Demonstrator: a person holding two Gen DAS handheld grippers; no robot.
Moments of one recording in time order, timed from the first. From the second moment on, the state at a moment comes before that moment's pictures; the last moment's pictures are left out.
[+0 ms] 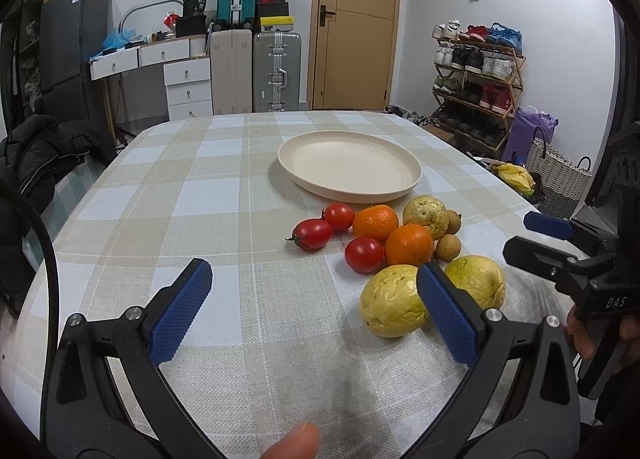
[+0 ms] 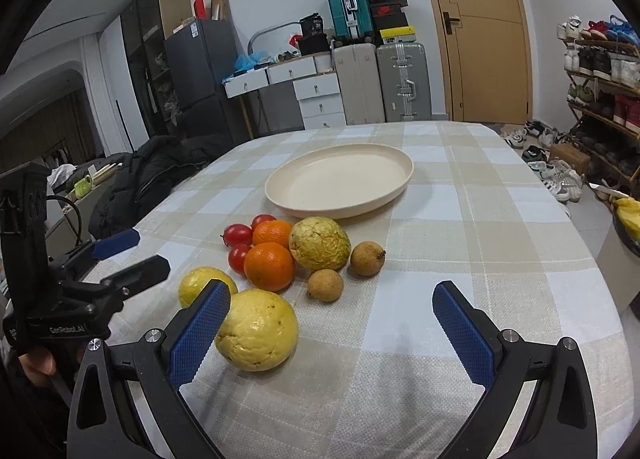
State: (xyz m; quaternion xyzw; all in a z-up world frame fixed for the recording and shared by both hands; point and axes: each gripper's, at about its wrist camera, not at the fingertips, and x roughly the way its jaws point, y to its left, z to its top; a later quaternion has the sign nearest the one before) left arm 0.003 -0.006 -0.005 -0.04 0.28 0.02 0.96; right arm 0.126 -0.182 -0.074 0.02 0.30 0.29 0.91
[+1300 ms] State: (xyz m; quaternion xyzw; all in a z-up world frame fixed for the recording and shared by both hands) left arm 0.016 -0.023 -0.011 -0.01 0.34 -0.03 0.94; right arm 0.127 -0.144 -0.100 0.02 0.41 0.38 0.83
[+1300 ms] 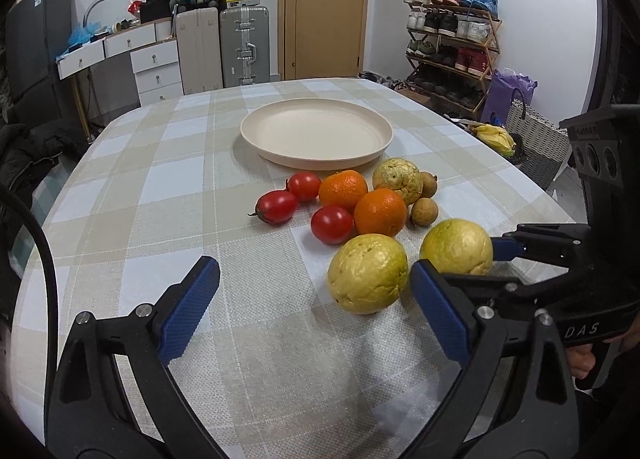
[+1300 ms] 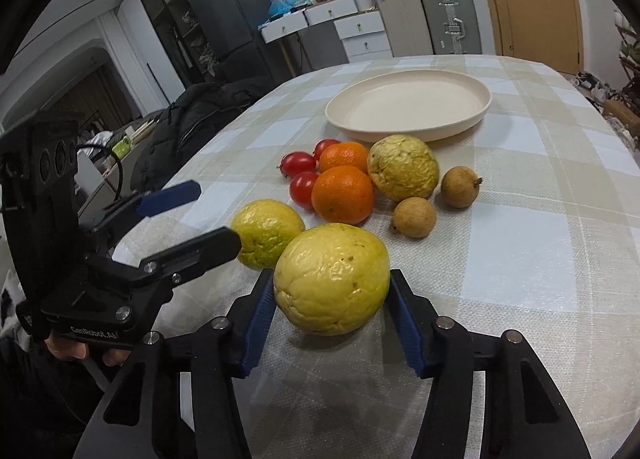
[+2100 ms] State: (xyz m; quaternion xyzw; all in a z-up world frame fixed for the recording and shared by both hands) left arm 0.048 -0.050 -0.028 -0.01 0.40 -0.09 0.91; right arm 0.125 -0.173 -0.084 0.06 0.36 0.36 0.86
